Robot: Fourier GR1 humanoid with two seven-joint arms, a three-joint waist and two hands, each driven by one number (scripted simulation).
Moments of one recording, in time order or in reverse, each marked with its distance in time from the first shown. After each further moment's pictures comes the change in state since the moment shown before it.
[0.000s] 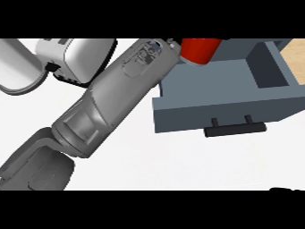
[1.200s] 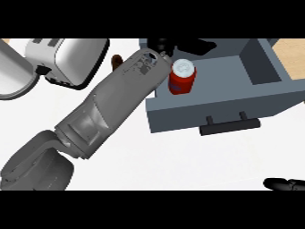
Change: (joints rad) left arm 0.042 0.000 -0.165 0.084 0.100 0.130 -0.085; right arm -0.083 -0.013 0.021 0.016 0.013 -0.011 0.019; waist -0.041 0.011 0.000
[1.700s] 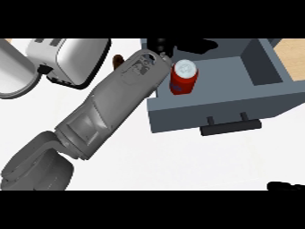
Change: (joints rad) left arm 0.013 0.000 0.011 -0.016 0.074 0.037 -0.035; right arm 0.013 -0.056 0.008 -0.074 0.132 0.006 -0.058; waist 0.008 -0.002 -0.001
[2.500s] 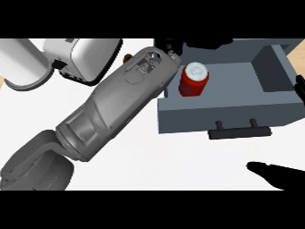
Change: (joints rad) left arm -0.017 0.000 -0.008 -0.080 0.104 0.058 -0.040; right arm -0.080 -0.108 0.182 0.040 0.501 -0.046 -0.088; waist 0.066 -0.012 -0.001
